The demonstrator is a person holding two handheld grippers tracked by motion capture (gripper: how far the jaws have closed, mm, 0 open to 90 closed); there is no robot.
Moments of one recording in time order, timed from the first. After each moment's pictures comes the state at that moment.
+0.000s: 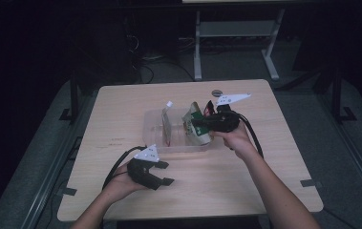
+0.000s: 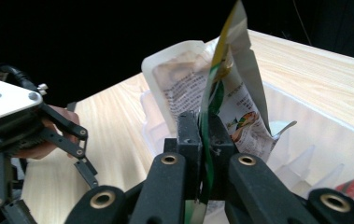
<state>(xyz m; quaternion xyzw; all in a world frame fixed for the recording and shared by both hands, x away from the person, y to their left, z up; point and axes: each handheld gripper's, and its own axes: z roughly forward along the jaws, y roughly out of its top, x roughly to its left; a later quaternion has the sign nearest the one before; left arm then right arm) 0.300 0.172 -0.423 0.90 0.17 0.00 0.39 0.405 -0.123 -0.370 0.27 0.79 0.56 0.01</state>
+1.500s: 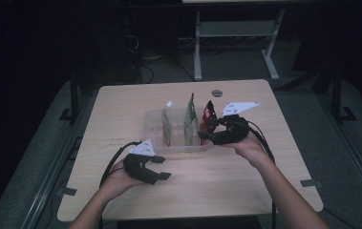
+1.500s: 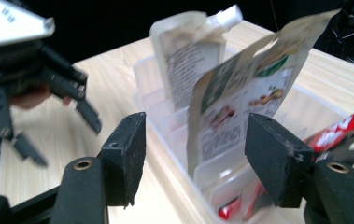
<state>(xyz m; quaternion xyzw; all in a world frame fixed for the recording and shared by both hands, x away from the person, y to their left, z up) 0.307 0.181 -0.414 0.89 0.20 0.02 0.41 0.364 -0.139 -0.360 0.26 0.82 0.51 0.08</state>
